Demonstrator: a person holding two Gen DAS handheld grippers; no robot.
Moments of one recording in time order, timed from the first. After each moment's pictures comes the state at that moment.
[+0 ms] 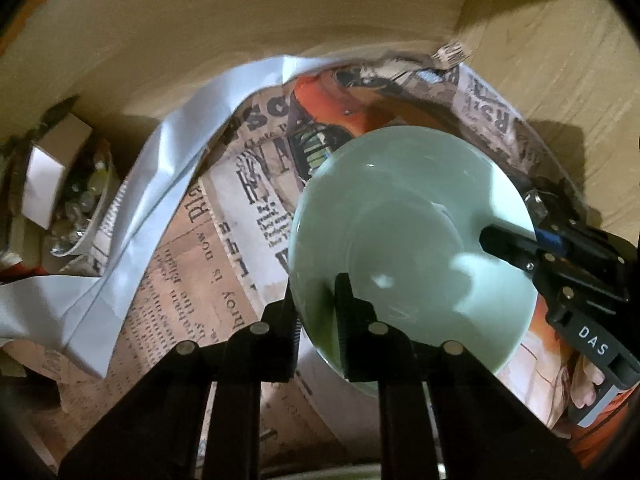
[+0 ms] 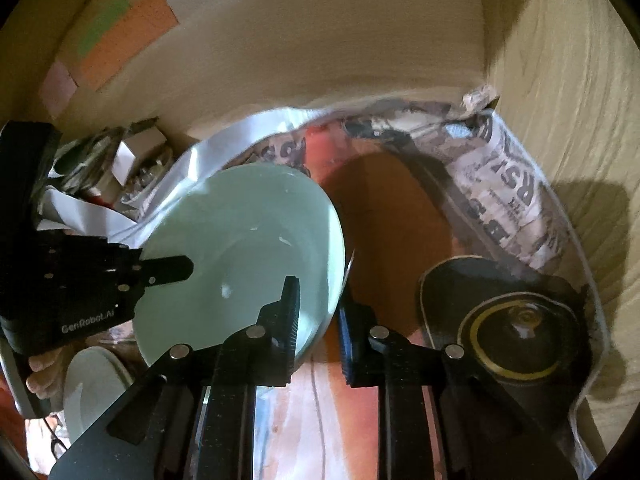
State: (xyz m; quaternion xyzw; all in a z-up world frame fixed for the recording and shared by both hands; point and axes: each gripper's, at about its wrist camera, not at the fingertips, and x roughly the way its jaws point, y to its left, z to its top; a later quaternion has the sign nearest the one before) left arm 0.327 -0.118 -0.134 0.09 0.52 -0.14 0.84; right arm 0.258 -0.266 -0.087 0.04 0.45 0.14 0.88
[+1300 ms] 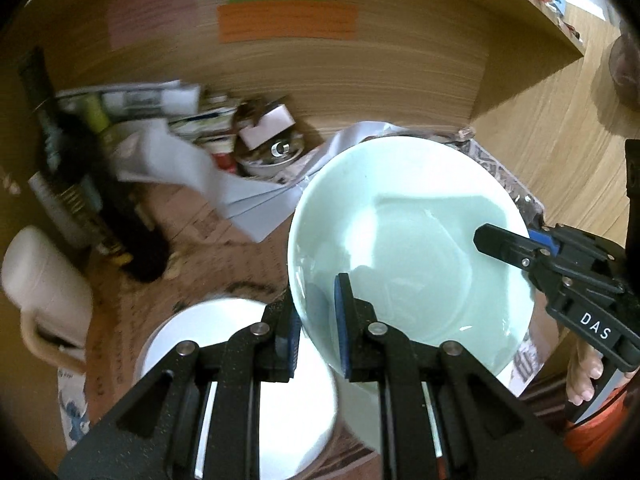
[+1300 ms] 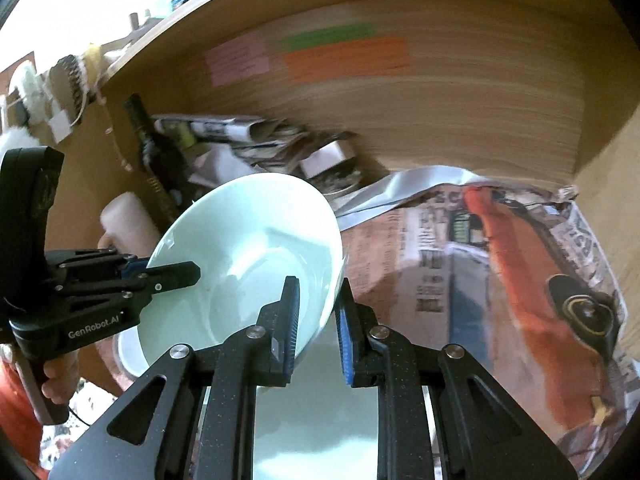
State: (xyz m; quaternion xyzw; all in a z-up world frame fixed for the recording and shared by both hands) left arm 0.127 0.043 -0.065 0.00 0.39 -0.07 0.92; right arm 0.123 -0.112 -0.036 -0.02 0.35 0.25 0.90
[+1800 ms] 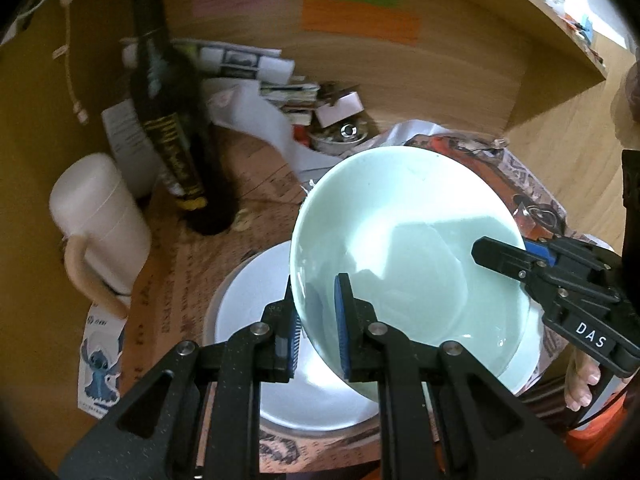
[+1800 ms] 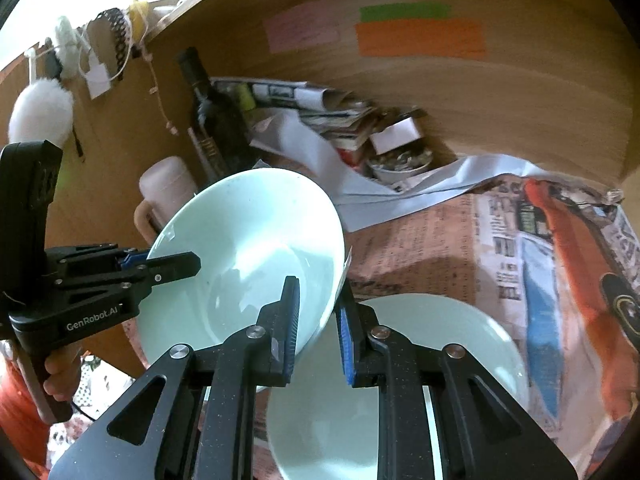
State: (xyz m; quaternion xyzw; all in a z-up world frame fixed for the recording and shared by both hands) left arm 0.078 0.104 -0.081 -0.03 0.39 -0.01 0.92; right arm 0.104 -0.055 -0.056 -0.04 0.37 0.31 0.88
